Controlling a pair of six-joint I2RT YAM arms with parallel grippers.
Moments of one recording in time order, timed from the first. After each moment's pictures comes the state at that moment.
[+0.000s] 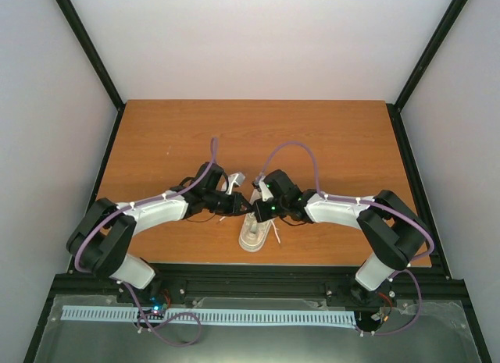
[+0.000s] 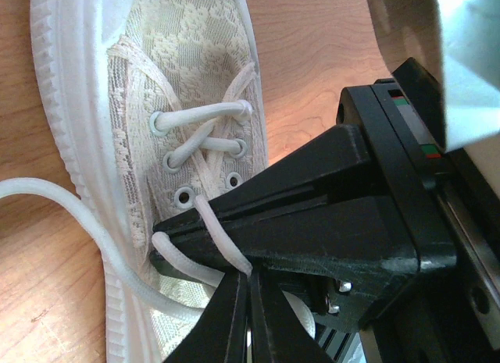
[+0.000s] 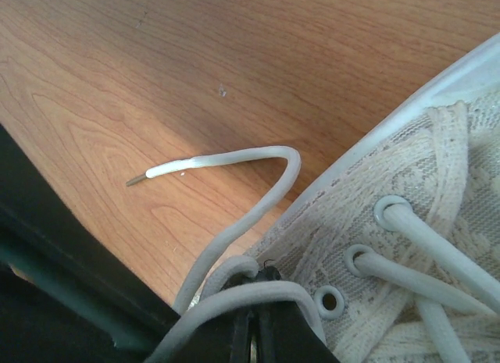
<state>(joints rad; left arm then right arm) -0.62 1.49 0.72 -0.06 0.64 -0.62 0.79 1.62 0.81 -0.05 -0.30 0.42</state>
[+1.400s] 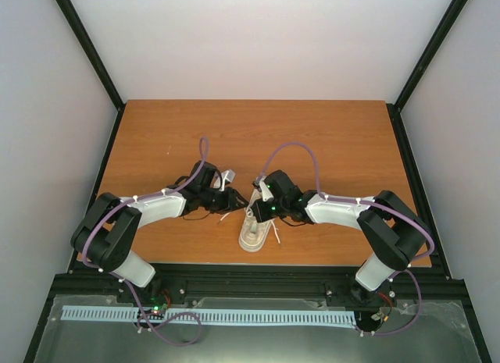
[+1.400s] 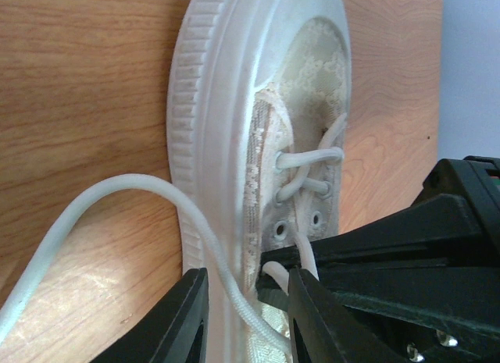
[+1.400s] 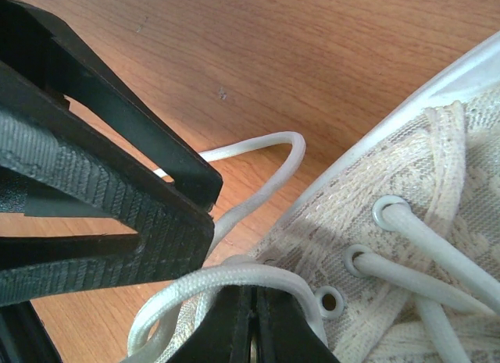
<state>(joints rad) -0.52 1.54 0.69 -0.02 0.62 -0.71 0.79 1.62 0.79 -0.03 -0.30 0.43</state>
